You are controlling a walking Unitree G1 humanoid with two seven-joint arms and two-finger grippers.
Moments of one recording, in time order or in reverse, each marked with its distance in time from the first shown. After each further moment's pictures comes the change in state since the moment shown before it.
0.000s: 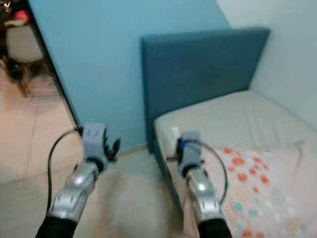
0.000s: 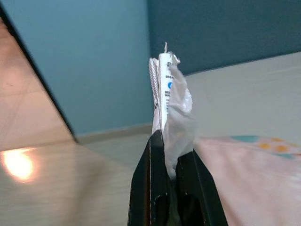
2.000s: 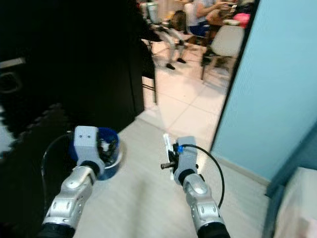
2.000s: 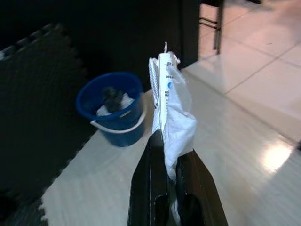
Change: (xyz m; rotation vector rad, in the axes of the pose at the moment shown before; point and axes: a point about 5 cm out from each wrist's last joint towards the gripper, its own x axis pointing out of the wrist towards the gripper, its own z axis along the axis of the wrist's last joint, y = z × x) left arm -0.007 -0.013 0.000 -0.065 -0.041 -0.039; right arm -0.010 0.004 -0.018 0.024 0.076 0.135
